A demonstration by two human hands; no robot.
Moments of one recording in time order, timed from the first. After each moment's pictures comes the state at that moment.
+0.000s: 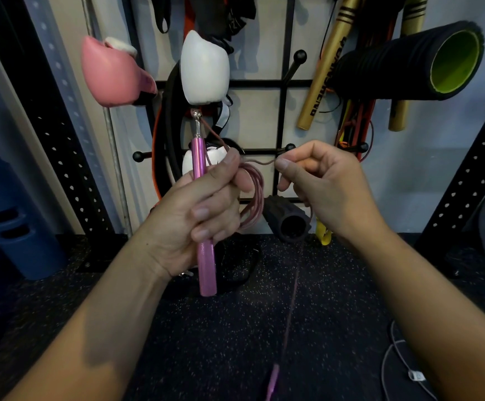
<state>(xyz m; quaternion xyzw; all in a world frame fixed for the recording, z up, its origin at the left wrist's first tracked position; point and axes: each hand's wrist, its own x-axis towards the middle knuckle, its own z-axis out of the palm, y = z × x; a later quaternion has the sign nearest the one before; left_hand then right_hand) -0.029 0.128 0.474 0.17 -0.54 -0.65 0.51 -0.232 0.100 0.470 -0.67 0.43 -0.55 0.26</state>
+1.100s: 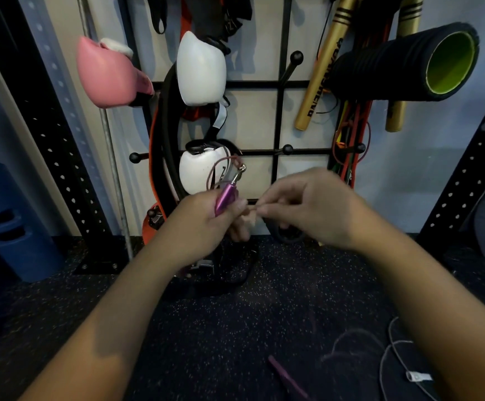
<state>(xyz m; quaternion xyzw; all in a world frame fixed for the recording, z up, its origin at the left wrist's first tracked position) -0.025 0.104 0.450 0.49 -0.77 -0.24 0.33 -0.234 0.114 0.479 -0.79 0.49 -0.31 0.20</state>
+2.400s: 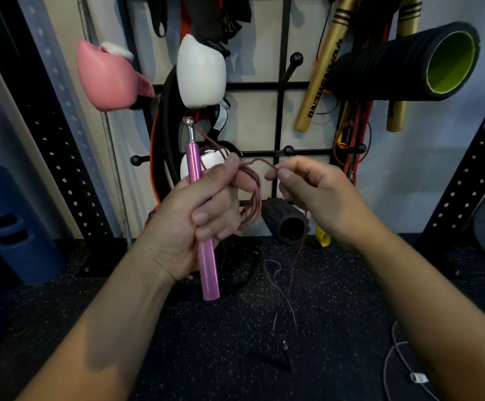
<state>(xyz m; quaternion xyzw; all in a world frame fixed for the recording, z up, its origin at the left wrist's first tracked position) -0.036 0.125 0.474 0.16 -0.53 -0.66 0.52 -0.241 0.090 0.460 -0.70 0.43 -0.49 0.29</state>
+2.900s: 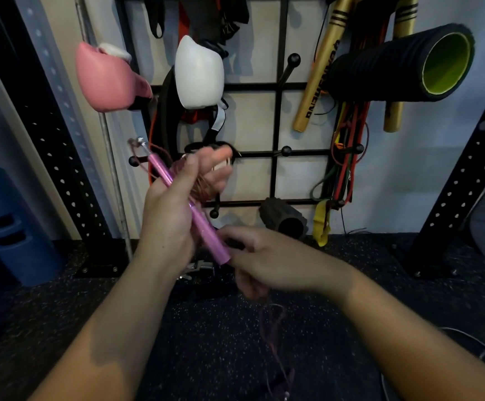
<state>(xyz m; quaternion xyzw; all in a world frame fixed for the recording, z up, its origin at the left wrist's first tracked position) -0.031 0.104 0.461 0.27 -0.48 -0.51 0.66 -0.189 0.126 0.440 -0.78 0.43 -0.19 0.41</state>
